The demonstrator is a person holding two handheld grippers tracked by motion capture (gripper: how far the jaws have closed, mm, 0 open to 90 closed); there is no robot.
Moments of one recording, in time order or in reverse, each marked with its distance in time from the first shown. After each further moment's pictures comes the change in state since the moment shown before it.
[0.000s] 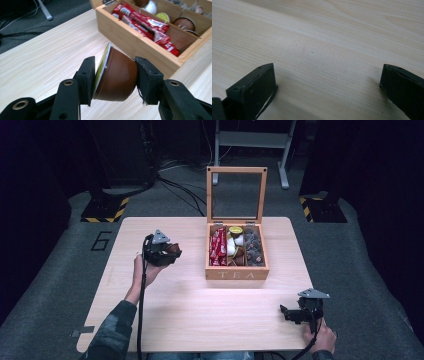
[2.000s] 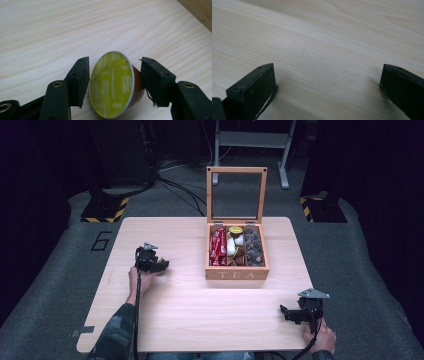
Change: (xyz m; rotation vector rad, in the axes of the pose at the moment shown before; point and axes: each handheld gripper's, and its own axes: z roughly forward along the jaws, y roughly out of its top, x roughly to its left) left arm 0.052 -0.079 0.051 0.164 0.087 -0.228; right arm 0.000 0.000 0.000 0.001 -0.001 0.005
